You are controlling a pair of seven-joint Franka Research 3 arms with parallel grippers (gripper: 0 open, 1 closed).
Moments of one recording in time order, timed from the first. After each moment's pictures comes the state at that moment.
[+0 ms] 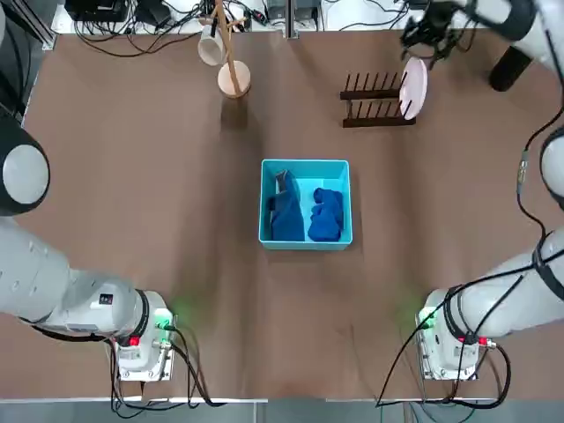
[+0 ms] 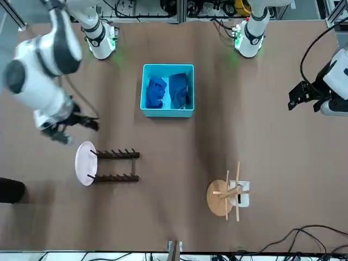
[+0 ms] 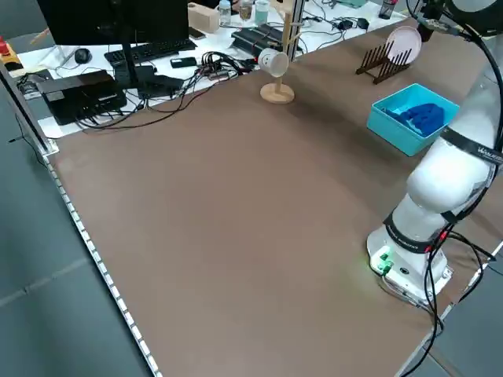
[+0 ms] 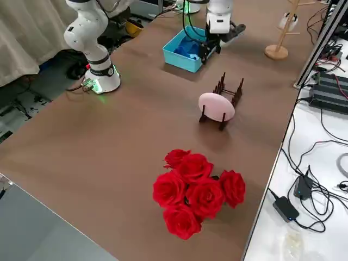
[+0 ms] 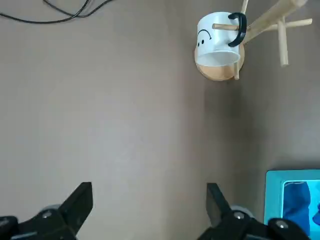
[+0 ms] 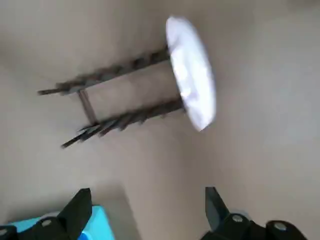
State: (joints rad) left arm -0.07 0.08 -0.05 -1.44 -0.03 1.59 -0.06; right arm 0.12 0.16 -0.04 -1.74 0.08 1.85 0.27
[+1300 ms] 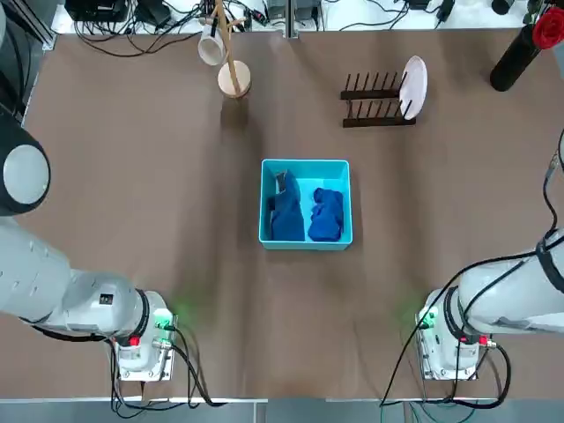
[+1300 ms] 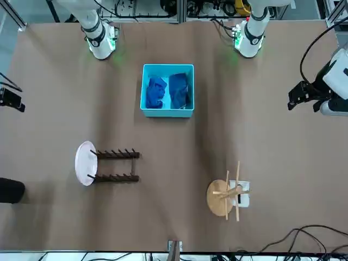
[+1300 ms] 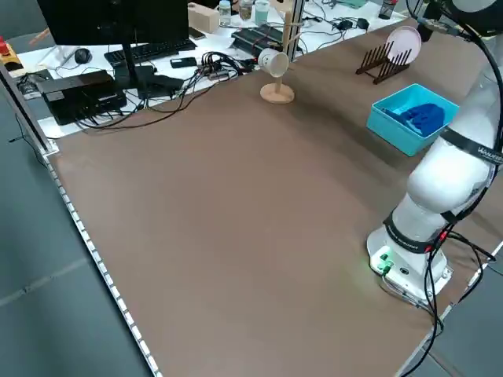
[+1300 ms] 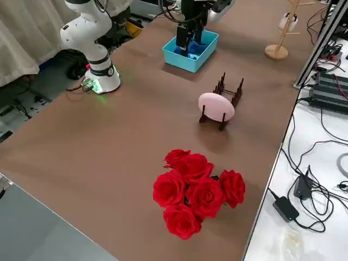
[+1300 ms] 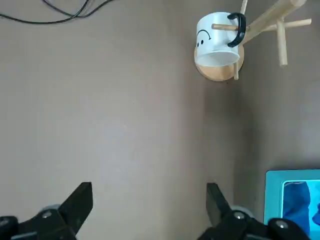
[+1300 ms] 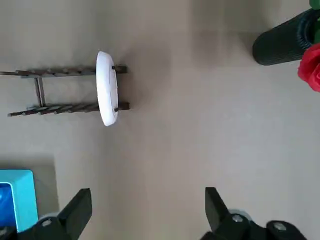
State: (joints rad) left arm -0.07 0.08 -0.05 -1.44 -0.03 1.59 -0.06; right arm -0.10 0.14 -0.03 -1.38 -0.02 1.47 -0.12
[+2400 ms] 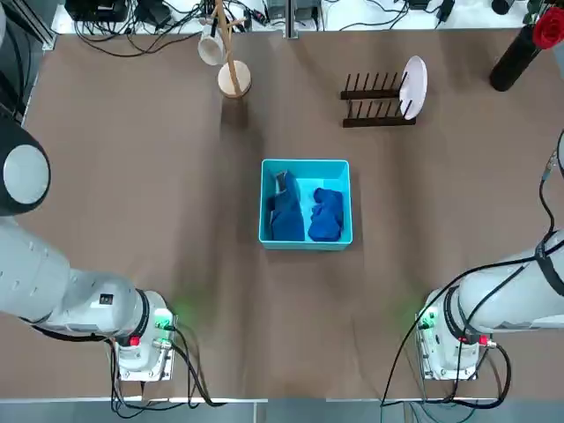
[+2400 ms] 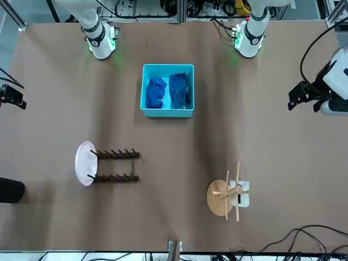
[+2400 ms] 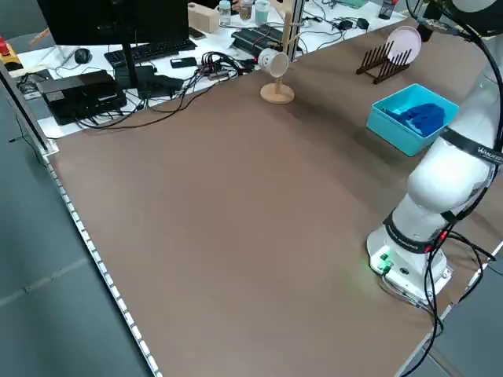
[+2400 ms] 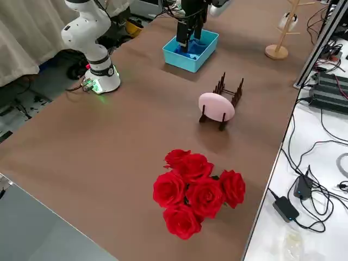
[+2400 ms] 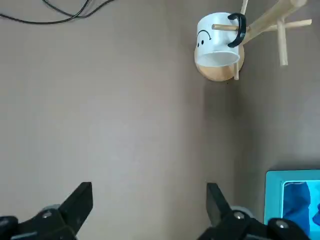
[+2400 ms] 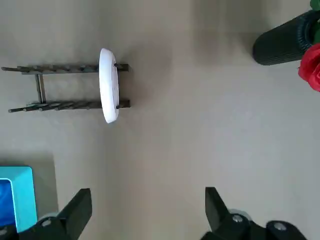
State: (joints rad) left arm -0.07 0.08 -0.05 -1.44 -0.03 1.59 -0.06; right arm -0.01 0.13 -0.10 -1.39 -0.02 1.47 -0.12
